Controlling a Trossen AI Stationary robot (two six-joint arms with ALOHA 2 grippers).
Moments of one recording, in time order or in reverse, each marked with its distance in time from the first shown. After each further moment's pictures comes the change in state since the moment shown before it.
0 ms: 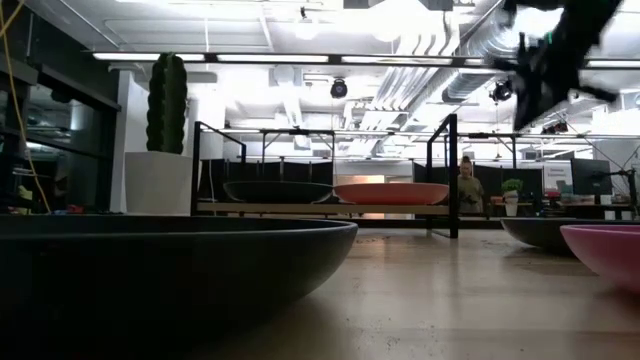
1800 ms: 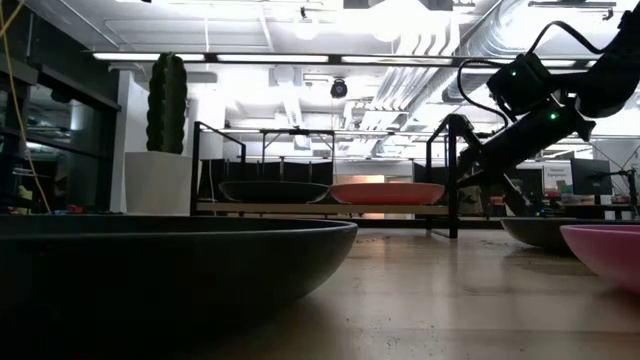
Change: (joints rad) left arm 0.000 0.005 0.000 0.005 -0.237 -0.044; right arm -0.366 0.373 -0.541 1.550 -0.358 0.094
